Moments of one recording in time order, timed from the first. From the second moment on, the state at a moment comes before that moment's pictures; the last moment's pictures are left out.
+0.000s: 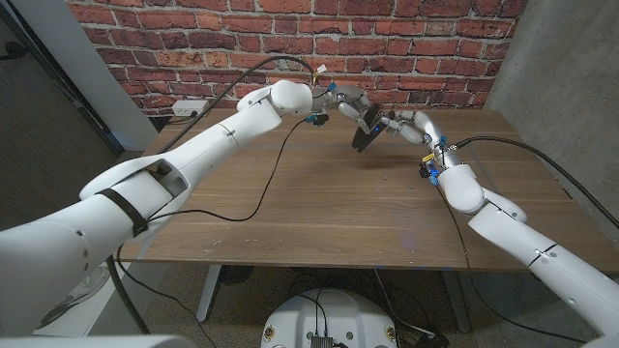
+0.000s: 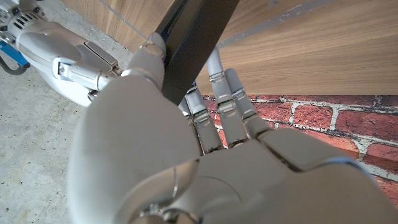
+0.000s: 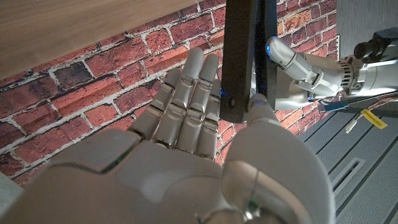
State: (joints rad) left arm 0.16 0.41 0.88 -1.36 0.04 0.05 -0.43; left_hand 1.24 0.01 0.35 -0.17 0.18 0.98 -0.05 0.45 0.26 1.00 -0.08 0.44 0.41 0.94 0.01 0.49 0.65 0.25 0.04 1.08 0.45; right arm -1.00 -0.75 -0.37 -1.79 -0.08 0.11 -0.37; right_hand 0.75 0.17 0.30 -0.13 0.19 0.83 0.03 0.34 0.21 1.04 -0.02 0.52 0.34 0.88 -0.11 0.72 0.56 0.44 -0.02 0.58 0.28
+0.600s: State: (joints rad) left arm 0.19 0.43 0.88 -1.41 0.07 0.02 -0.40; left_hand 1.24 0.01 0.35 -0.17 0.19 0.98 -0.05 0.44 0.25 1.00 -0.08 0.44 0.41 0.95 0.00 0.48 0.66 0.25 0.04 1.10 0.44; right arm -1.01 -0.69 -0.37 -1.77 -0.14 0.12 -0.50; right_hand 0.84 0.10 0.37 -0.18 0.19 0.94 0.04 0.36 0.21 1.22 -0.03 0.67 0.47 1.01 -0.16 0.86 0.68 0.49 -0.03 0.70 0.34
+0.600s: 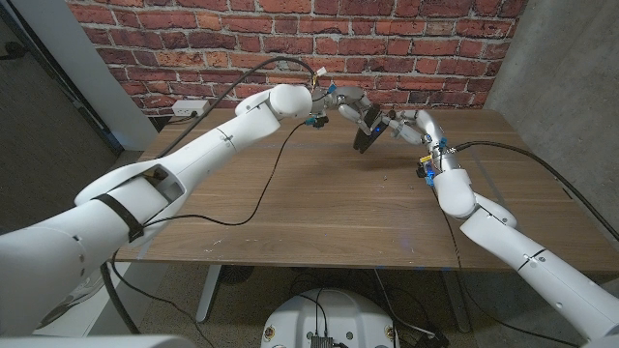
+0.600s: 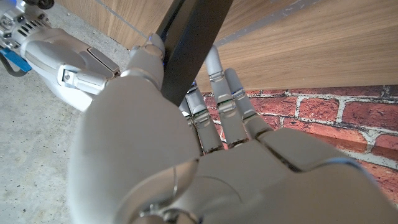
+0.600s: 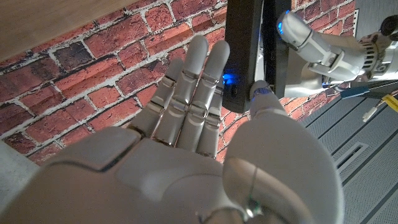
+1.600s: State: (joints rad) left arm 0.41 0.43 0.77 -1.44 0.32 -0.30 0.16; left_hand 1.24 0.01 0.36 -0.17 0.18 1.01 -0.02 0.43 0.24 1.03 -0.06 0.42 0.49 0.97 -0.01 0.46 0.68 0.23 0.02 1.11 0.41; right arm -1.00 -0.60 -0.36 -1.72 -0.17 0.13 -0.63; right_hand 0.93 0.13 0.42 -0.16 0.20 1.10 0.01 0.48 0.36 1.25 -0.03 0.72 0.55 1.04 -0.17 0.87 0.72 0.49 -0.03 0.78 0.37
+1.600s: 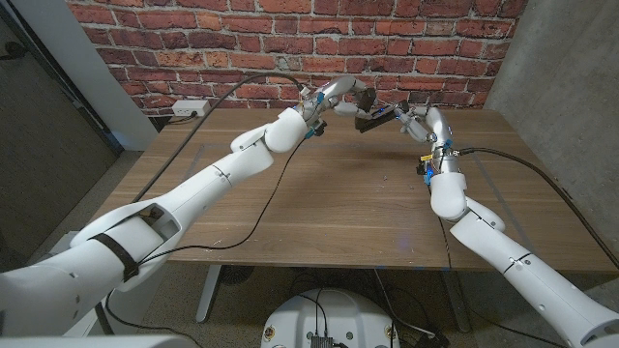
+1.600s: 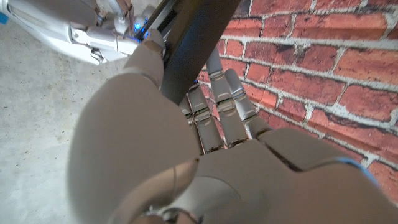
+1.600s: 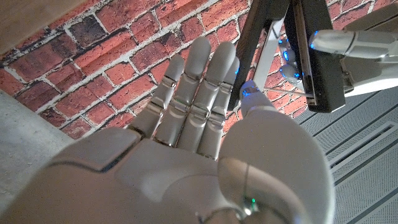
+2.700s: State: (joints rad) left arm 0.47 0.34 0.73 -1.27 0.51 -0.64 0.59; left_hand 1.24 0.00 0.36 -0.17 0.20 1.04 -0.03 0.41 0.24 1.02 -0.09 0.40 0.51 0.97 -0.01 0.44 0.72 0.20 -0.01 1.12 0.38; right arm -0.95 -0.54 -0.35 -1.56 0.10 0.30 -0.48; right_hand 0.95 0.13 0.46 -0.16 0.21 1.12 0.03 0.49 0.38 1.25 -0.04 0.73 0.57 1.05 -0.18 0.88 0.75 0.48 -0.03 0.84 0.39
